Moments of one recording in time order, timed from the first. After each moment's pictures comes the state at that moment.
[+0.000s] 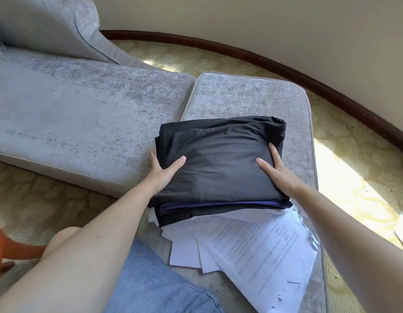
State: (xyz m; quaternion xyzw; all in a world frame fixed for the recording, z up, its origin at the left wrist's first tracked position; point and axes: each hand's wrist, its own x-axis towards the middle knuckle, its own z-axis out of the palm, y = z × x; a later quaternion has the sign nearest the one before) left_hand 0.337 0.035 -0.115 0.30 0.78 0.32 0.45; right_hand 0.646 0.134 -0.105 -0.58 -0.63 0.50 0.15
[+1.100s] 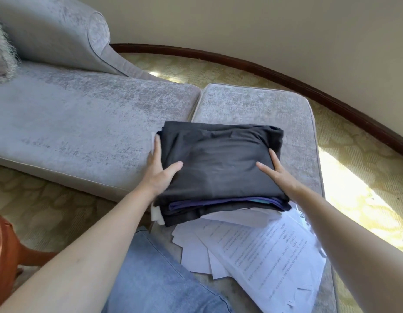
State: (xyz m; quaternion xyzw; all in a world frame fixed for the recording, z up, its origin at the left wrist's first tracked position) left_hand 0.317 0.026 -0.073 0.44 0.74 0.38 0.33; right_hand 0.620 0.133 -0.091 -0.55 -0.59 0.56 0.19
